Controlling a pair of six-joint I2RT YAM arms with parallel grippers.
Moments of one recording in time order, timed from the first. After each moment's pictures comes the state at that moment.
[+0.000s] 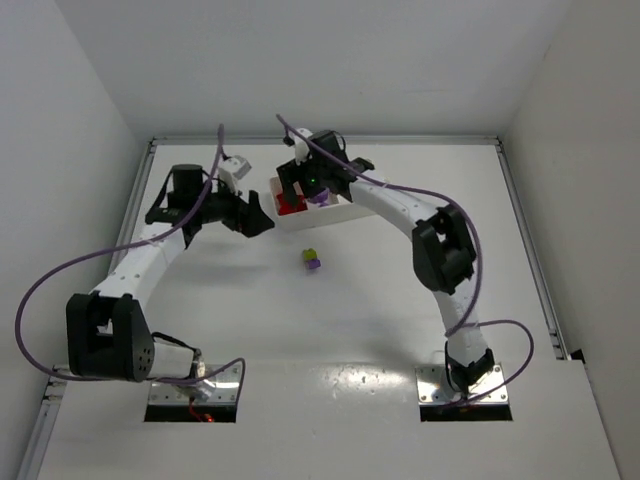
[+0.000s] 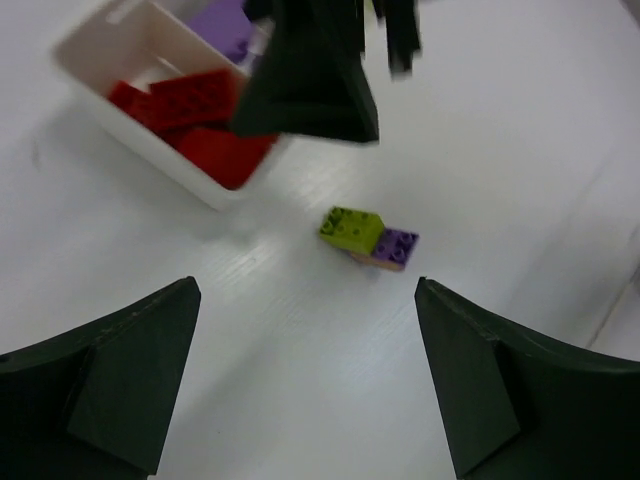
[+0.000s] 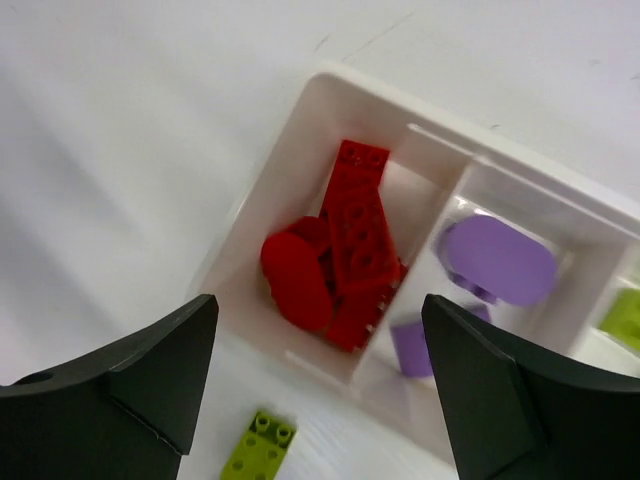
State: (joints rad) left arm -0.05 1.33 0.99 -0.26 0.71 0.06; right arm 0.62 2.25 1.90 -0.32 -0.17 0.02
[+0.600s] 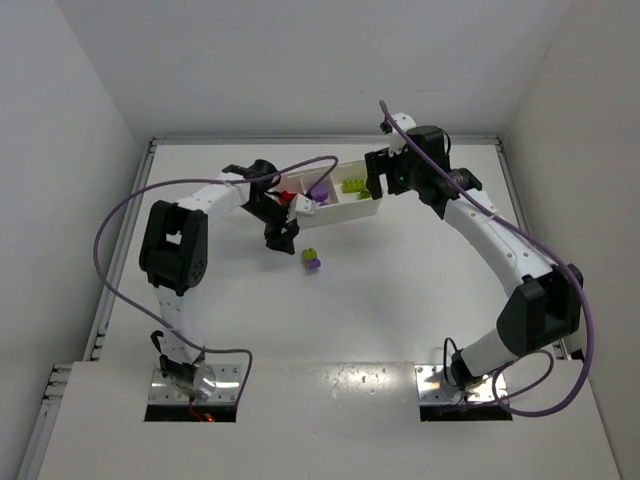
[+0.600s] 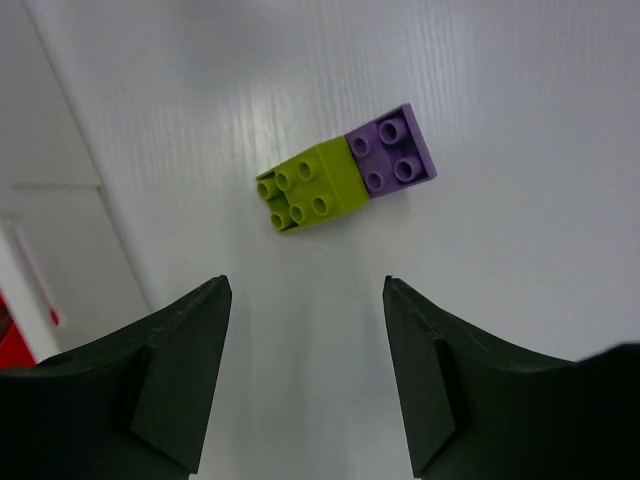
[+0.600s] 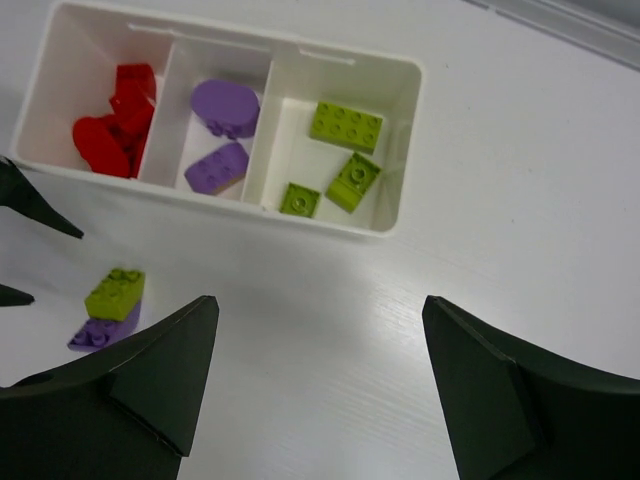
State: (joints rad) left arm -0.31 1.99 1.51 -0.90 0.77 1.17; right arm 0.36 1.54 1.35 -0.37 -0.04 -0.03
